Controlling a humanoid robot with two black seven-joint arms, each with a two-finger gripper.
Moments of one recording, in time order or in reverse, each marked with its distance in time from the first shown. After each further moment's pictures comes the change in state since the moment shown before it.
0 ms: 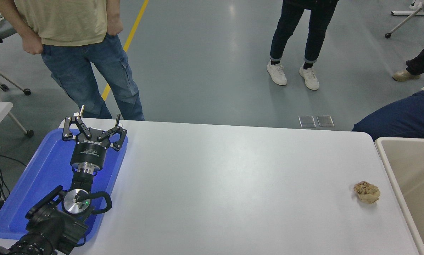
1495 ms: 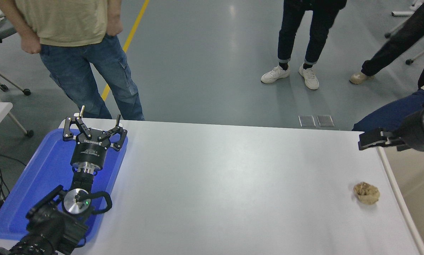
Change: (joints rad) left arm 0.000 -0.001 0.000 0.000 0.000 0.000 0.002; right arm 1.410 0.258 -0.904 1.193 0.571 0.216 -0.039
